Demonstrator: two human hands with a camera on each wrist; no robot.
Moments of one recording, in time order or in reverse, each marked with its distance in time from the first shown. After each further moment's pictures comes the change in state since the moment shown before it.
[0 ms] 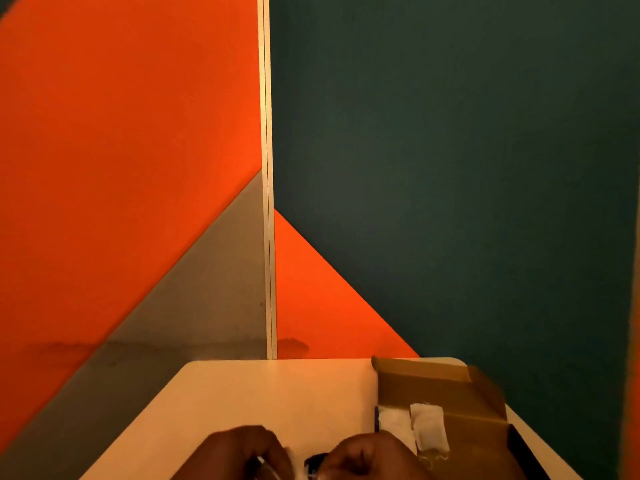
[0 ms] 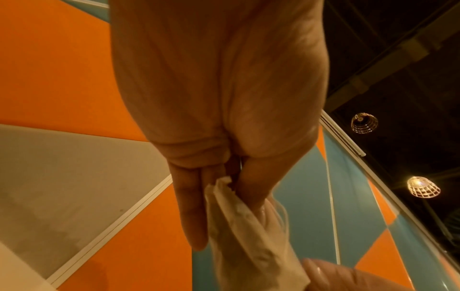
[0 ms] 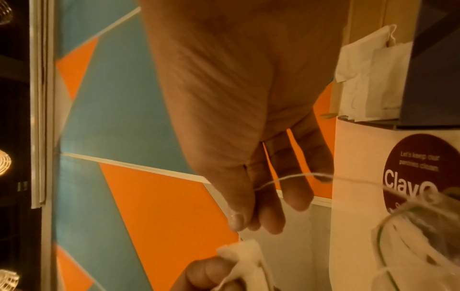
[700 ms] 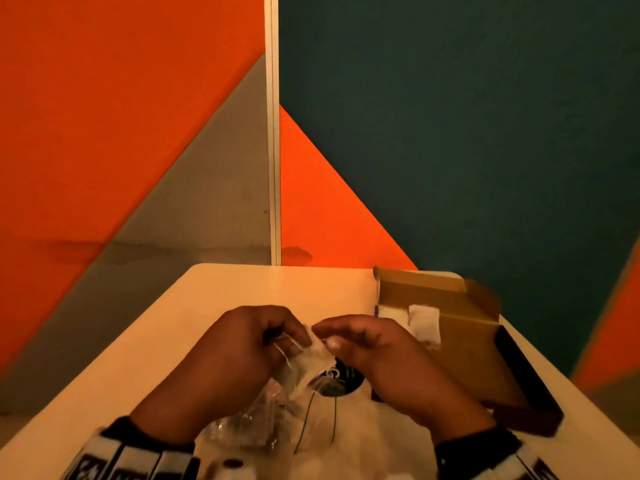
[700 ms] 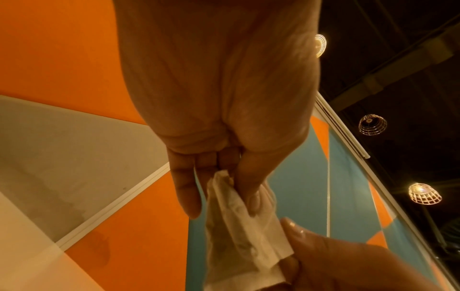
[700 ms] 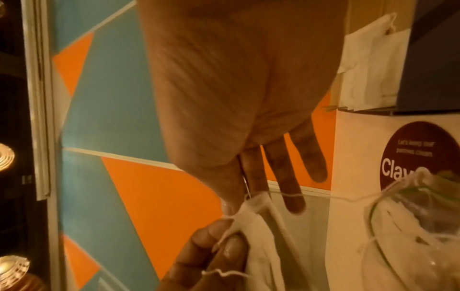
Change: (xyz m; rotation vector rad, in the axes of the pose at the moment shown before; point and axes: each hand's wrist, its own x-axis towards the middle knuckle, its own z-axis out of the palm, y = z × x) left_hand -0.082 0.020 0.036 0.385 0.154 0.613; right_hand -0.074 -0.079 0.008 -0.121 0.037 -0.228
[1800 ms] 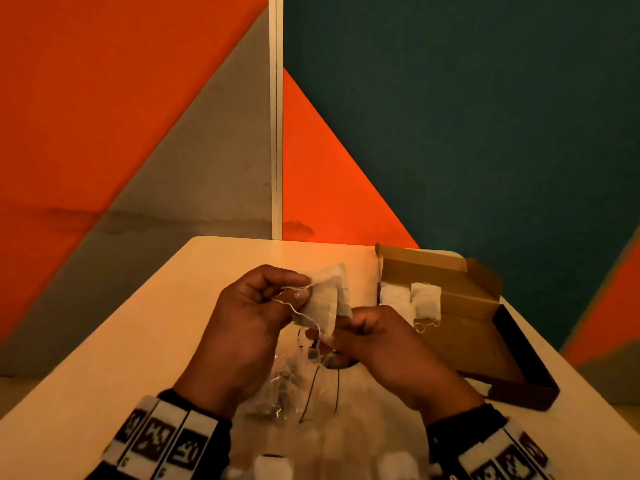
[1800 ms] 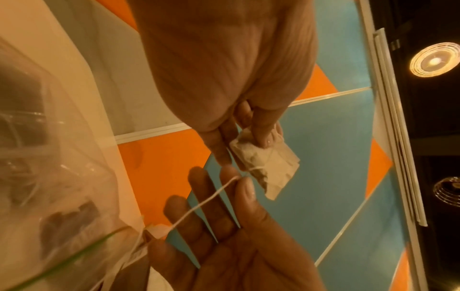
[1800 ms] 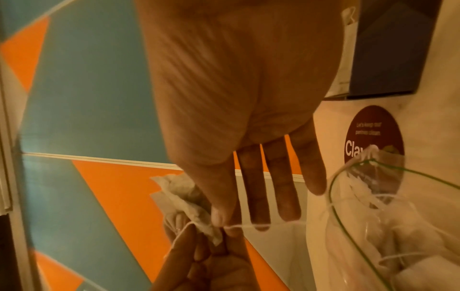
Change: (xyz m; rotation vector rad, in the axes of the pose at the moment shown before) left_hand 0.010 -0.010 0.035 -0.905 0.305 -0.011; right_hand -0.004 0.008 0.015 0.195 -0.050 0.067
